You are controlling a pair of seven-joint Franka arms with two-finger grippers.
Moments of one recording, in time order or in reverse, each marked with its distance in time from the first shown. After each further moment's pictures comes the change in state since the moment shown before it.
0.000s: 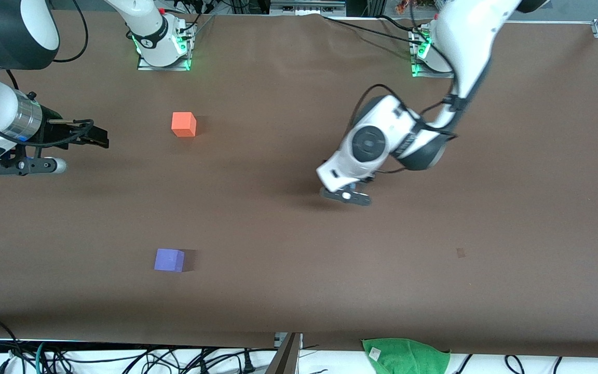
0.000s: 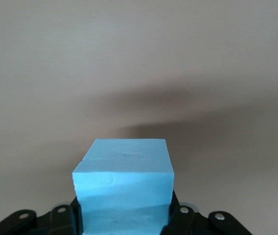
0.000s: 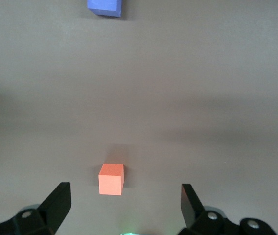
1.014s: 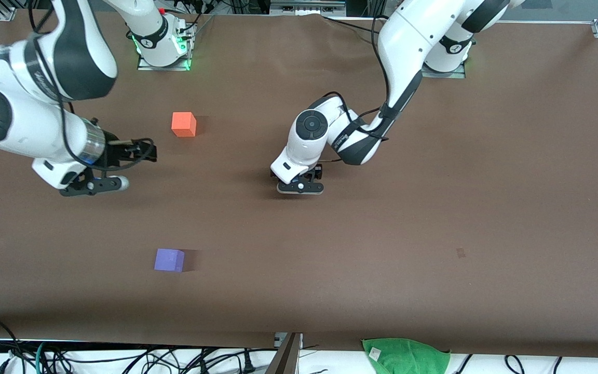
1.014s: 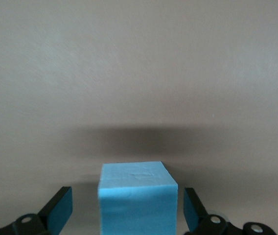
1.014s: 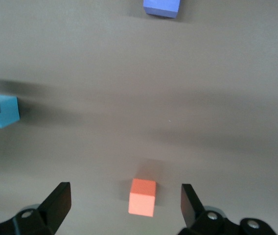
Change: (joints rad) left arm -0.233 0.128 0.127 0.081 0.001 0.262 -0.300; right arm 0.113 0.125 0.011 -0.008 0.073 0.127 0.066
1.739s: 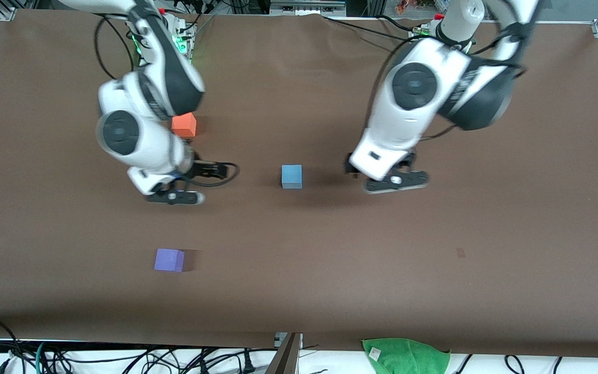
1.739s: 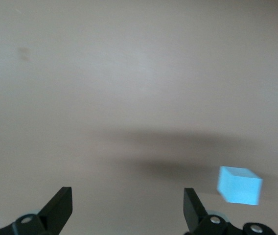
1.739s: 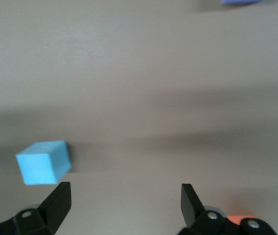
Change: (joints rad) left arm 0.291 -0.406 0.017 0.018 0.005 -0.556 0.207; right arm 0.254 0.143 0.006 -0.061 0.036 0.335 0.419
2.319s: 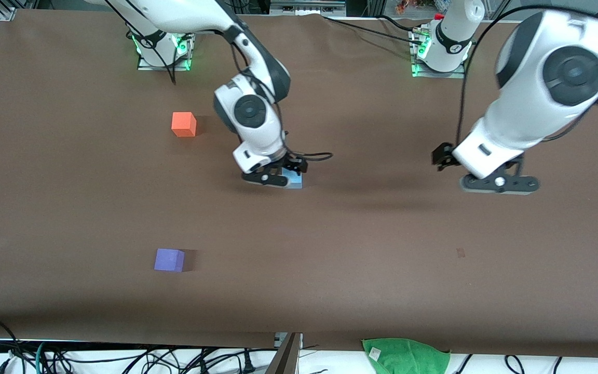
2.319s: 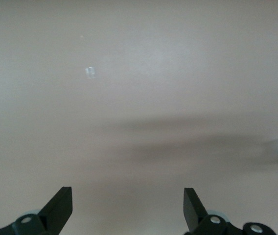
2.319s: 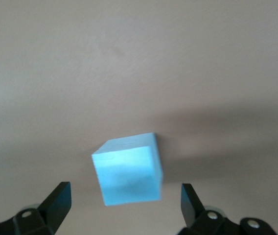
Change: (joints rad) left arm 0.217 -0.139 0.001 -0.002 0.000 -0.179 0.420; right arm 0.278 0.207 0.000 -0.005 -0.053 0.380 0.353
